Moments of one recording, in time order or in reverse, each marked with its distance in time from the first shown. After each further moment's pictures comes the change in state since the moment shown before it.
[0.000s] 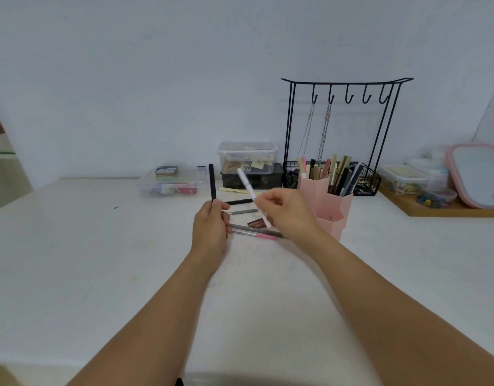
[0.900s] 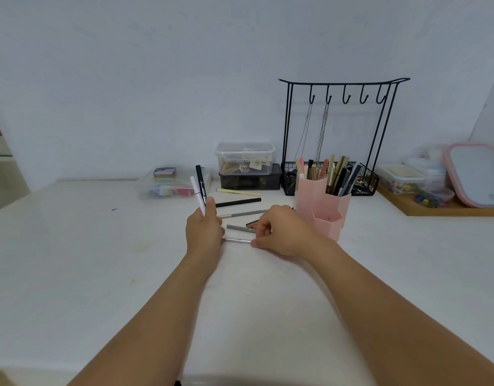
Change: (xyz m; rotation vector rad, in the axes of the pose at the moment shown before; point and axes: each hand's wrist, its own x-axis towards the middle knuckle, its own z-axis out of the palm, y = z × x) left_hand 0.004 -0.004 -0.002 -0.028 0.092 -0.040; right_hand 0.002 0.015 -0.004 -0.765 -0.287 -0.119
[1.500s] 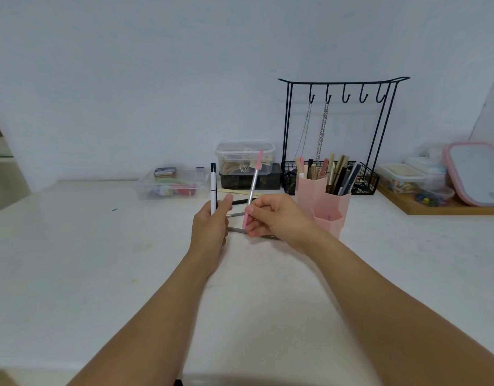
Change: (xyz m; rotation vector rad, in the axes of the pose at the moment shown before) left_hand -0.006 0.005 -0.001 -0.028 -0.168 0.005; right_hand 0.001 -0.014 -0.002 0.998 0.029 0.089
